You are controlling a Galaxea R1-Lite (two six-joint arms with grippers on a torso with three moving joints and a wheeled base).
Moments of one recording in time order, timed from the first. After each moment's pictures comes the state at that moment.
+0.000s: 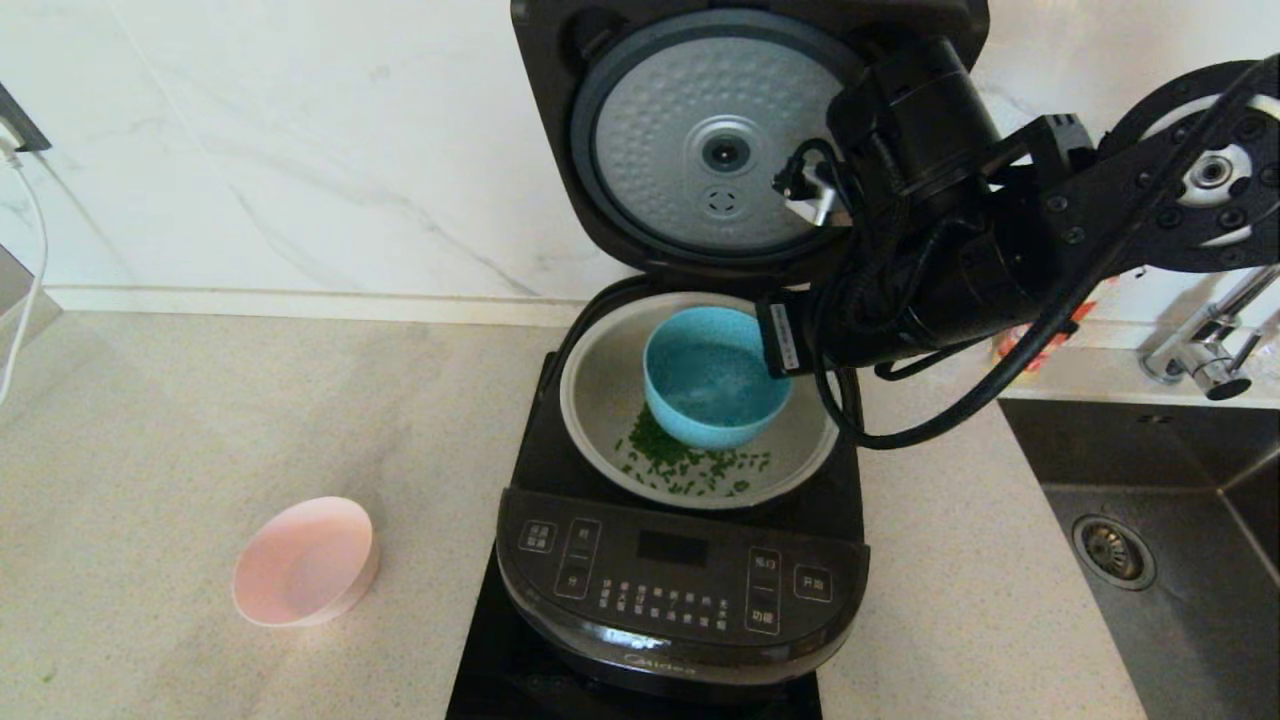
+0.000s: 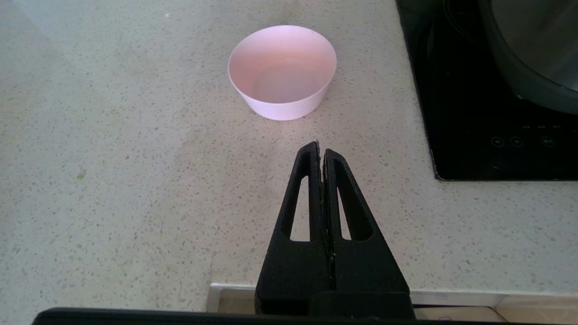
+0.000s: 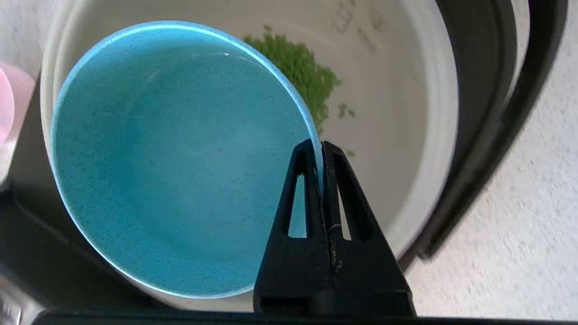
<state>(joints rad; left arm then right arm) -0.02 0.00 -0.04 0.09 -0.01 0.10 0.67 1.91 -1.95 0.65 -0.22 0.29</state>
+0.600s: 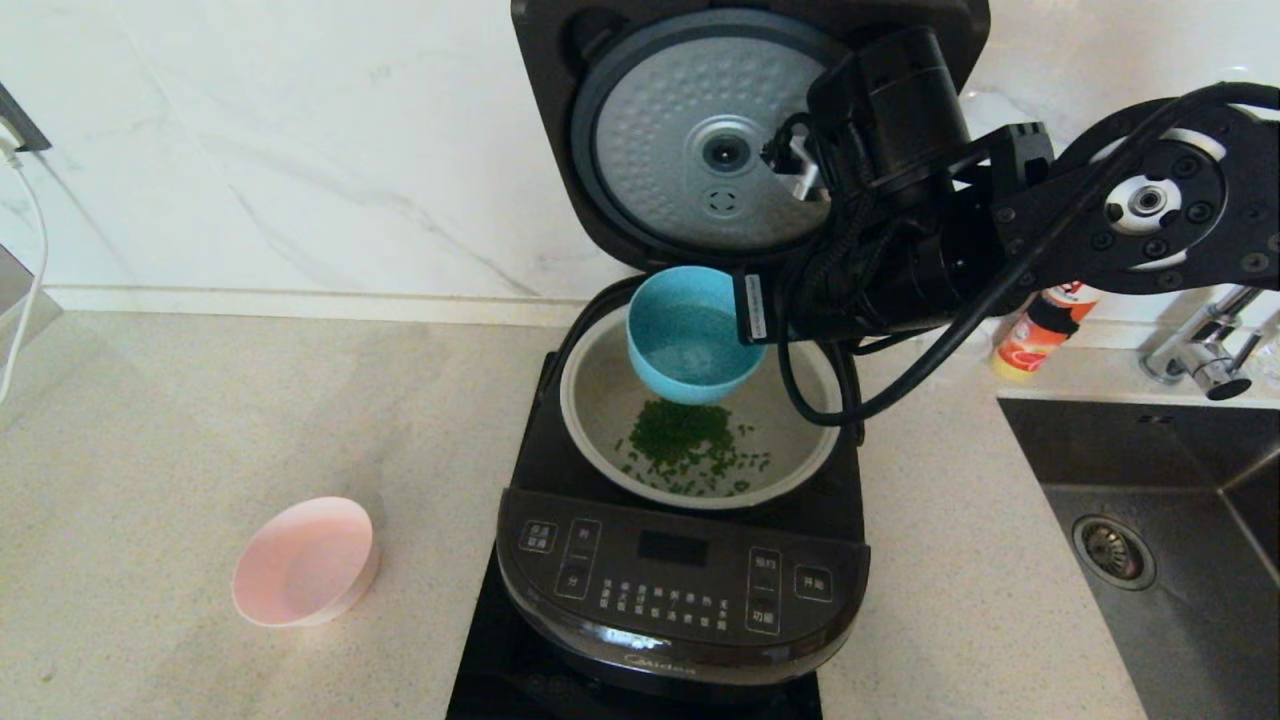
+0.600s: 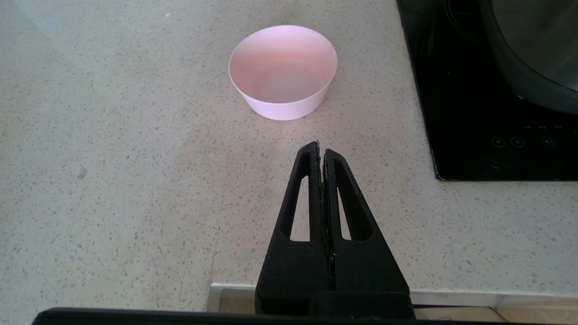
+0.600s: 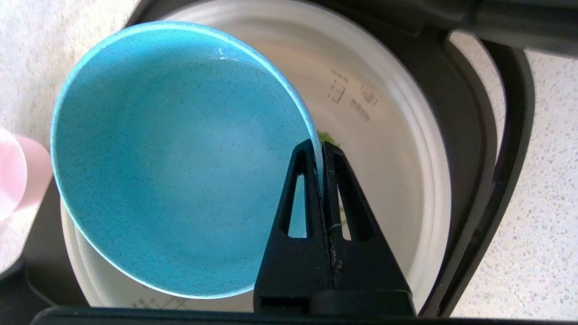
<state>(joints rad) -0.02 0.00 -0.04 0.09 -0.01 0.10 0.67 1.94 -1.95 0.48 -0.29 0.29</state>
